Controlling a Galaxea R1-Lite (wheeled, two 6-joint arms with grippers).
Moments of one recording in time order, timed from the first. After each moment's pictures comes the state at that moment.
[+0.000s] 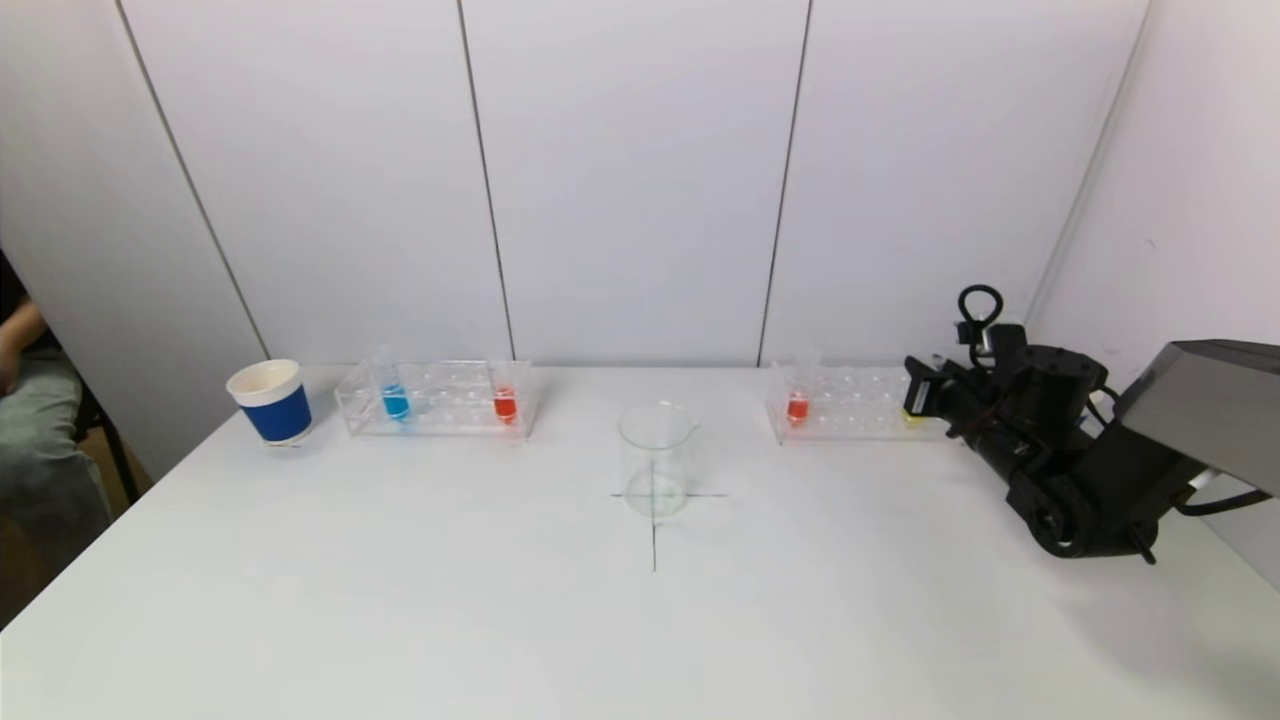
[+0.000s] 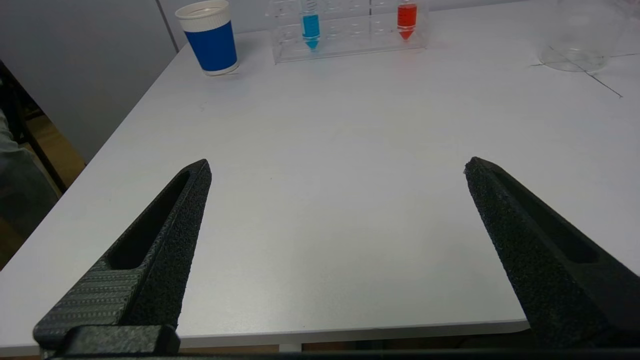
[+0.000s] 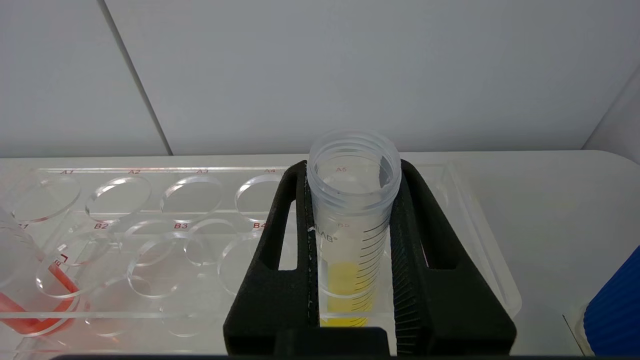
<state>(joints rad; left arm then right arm) 0.01 0.00 -0.01 0.04 -0.02 0.08 0.02 2.35 -0.92 -1.35 -0.05 0.04</state>
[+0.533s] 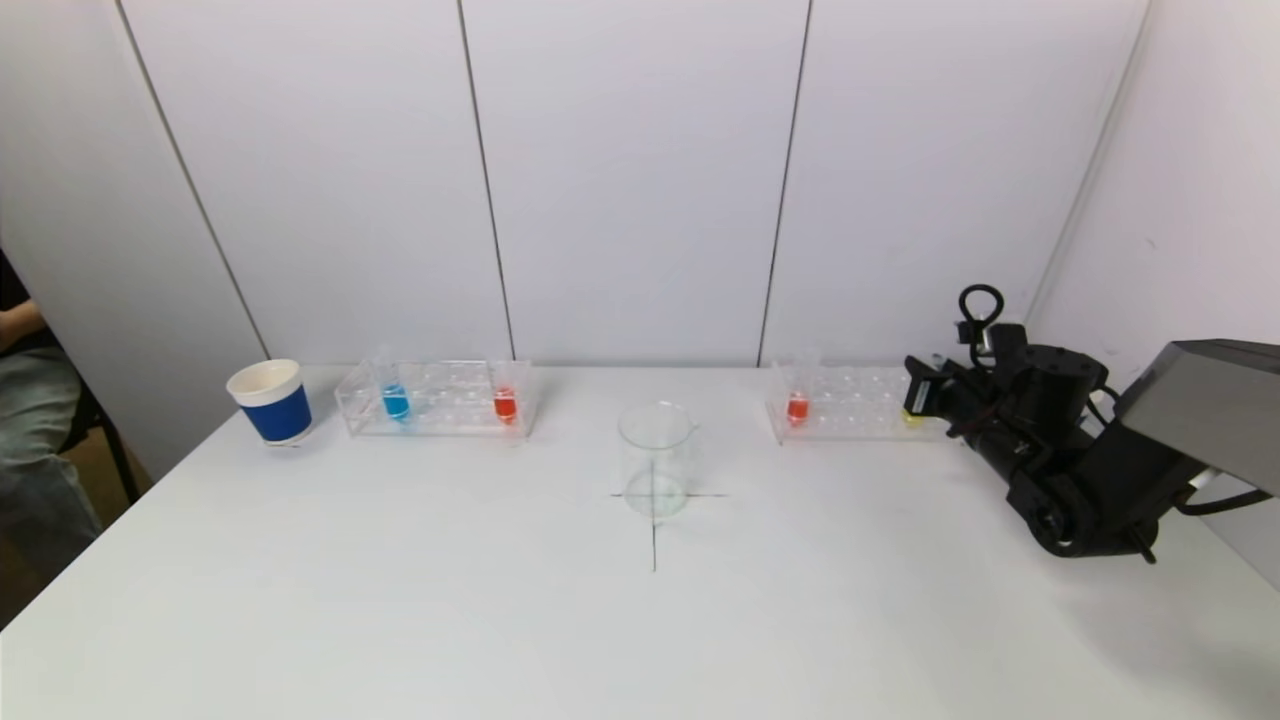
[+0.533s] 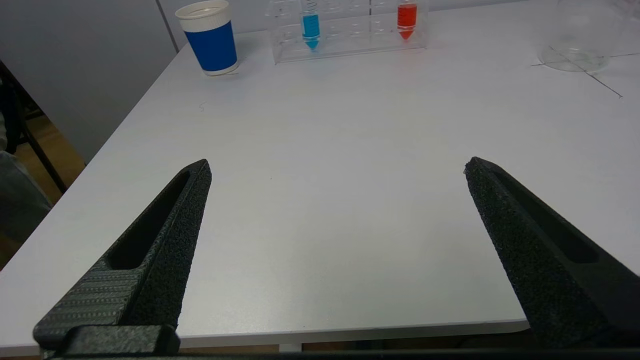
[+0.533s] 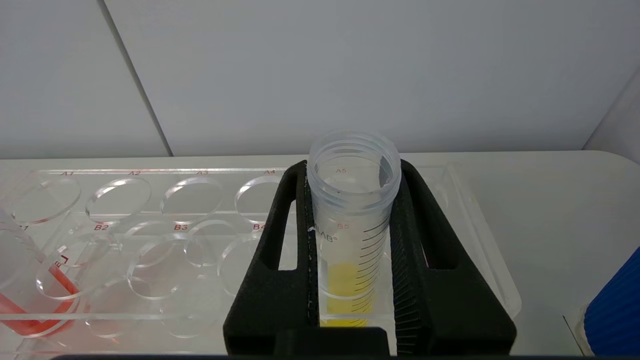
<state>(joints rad) 0.01 0.00 -0.01 0.04 -0.02 0.08 0.02 2.35 -0.93 -1.35 -0.05 0.04</state>
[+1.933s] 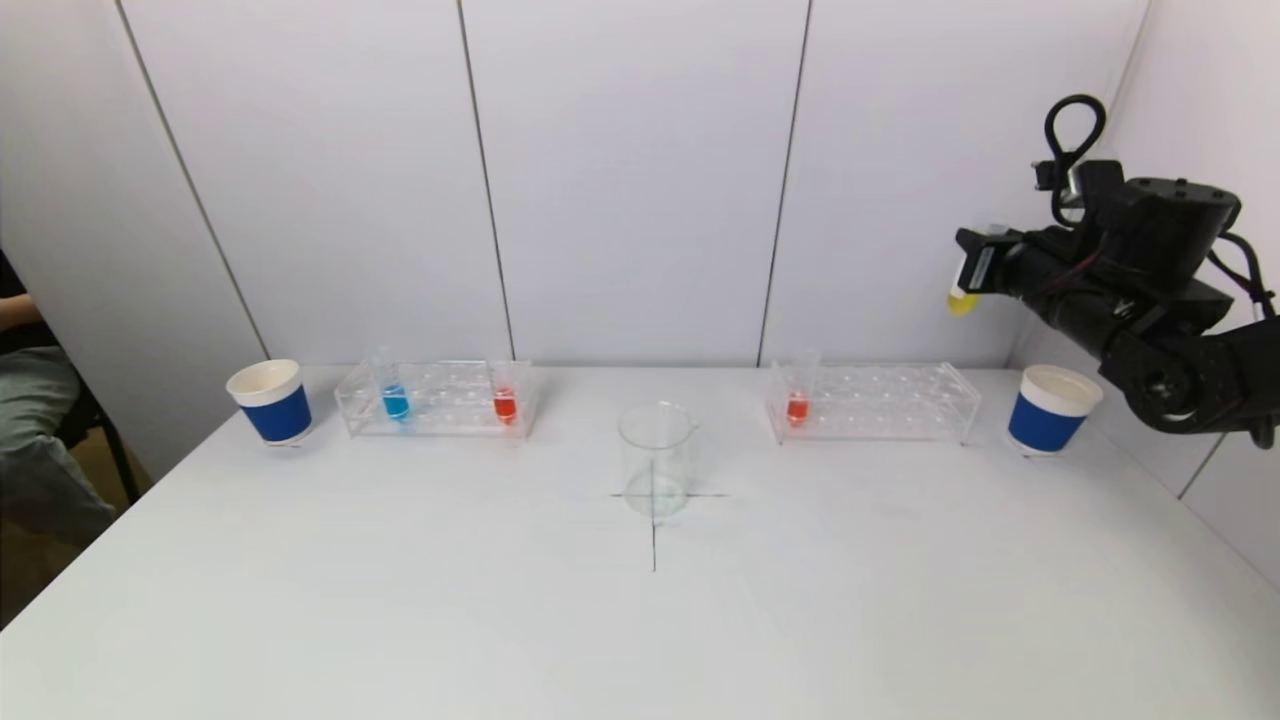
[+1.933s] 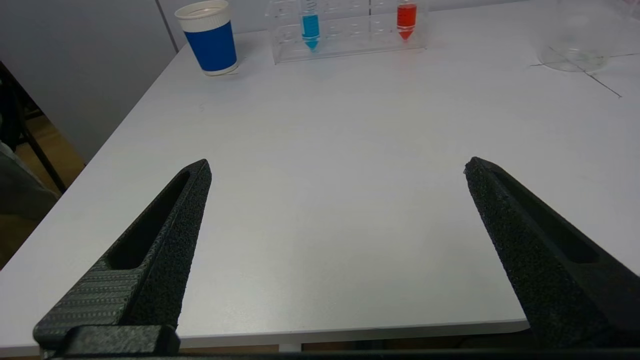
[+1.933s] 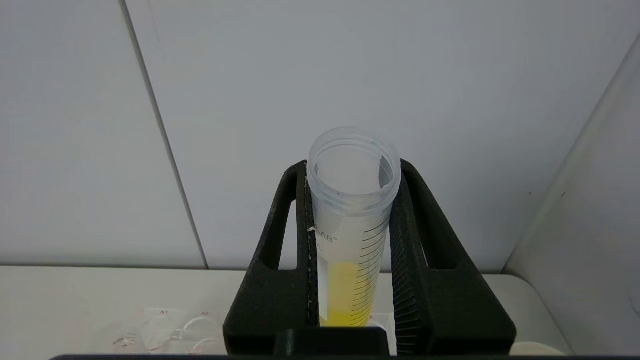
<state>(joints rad) 0.01 0.00 -0.01 0.03 -0.02 0.08 0.02 1.98 -1.15 -0.87 -0.04 -0.01</state>
